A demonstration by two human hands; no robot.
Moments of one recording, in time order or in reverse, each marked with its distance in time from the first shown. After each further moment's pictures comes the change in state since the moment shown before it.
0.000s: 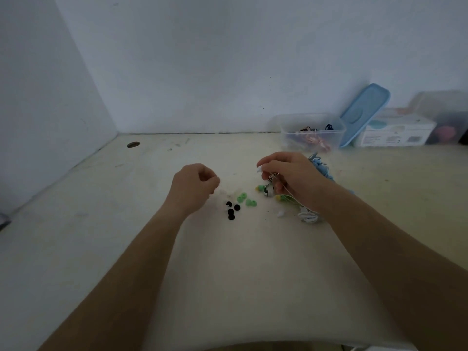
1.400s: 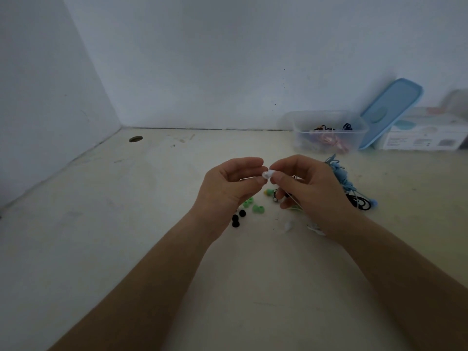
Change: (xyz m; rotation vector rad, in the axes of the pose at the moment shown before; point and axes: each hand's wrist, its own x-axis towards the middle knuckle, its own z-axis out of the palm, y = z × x) left_hand -0.024 0.038 0.037 -0.846 -0.203 -0.019; right_hand -0.021 0.016 0.004 -0.081 0.079 -0.265
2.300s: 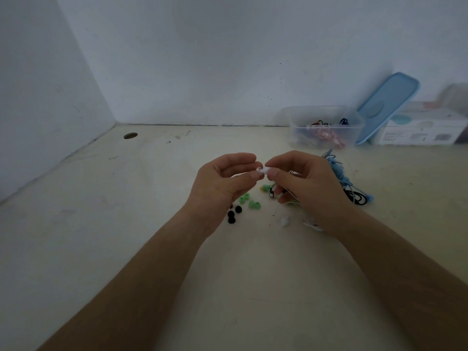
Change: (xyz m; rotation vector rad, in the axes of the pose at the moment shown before) left_hand 0.000 0.002 -0.001 -0.050 0.005 -0.021; right_hand 0.000 0.000 -0.003 -0.031 0.013 -0.001
